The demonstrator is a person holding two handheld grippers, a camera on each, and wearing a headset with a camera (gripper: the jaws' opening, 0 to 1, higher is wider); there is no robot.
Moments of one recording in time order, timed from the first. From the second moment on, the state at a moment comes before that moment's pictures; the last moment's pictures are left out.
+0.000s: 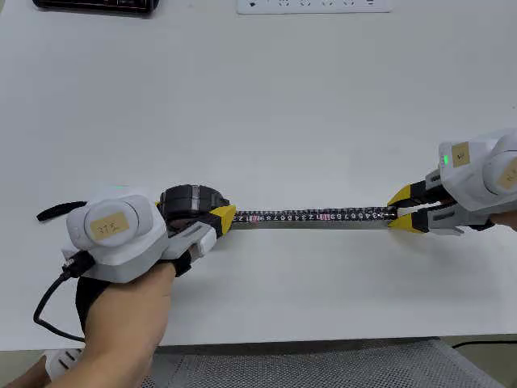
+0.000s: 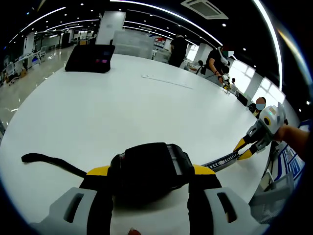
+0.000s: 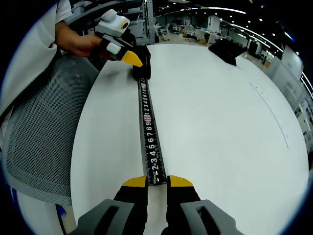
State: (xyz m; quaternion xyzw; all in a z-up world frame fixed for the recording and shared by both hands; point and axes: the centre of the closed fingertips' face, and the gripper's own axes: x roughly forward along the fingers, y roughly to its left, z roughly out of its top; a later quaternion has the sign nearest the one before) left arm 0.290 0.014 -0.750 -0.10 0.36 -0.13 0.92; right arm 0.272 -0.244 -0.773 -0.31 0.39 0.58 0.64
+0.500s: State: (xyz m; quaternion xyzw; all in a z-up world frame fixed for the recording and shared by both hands) left arm 0.290 0.015 -0.750 -0.11 0.35 -0.13 0.92; right arm 0.271 -0.221 -0.770 -0.29 0.38 0.60 0.65
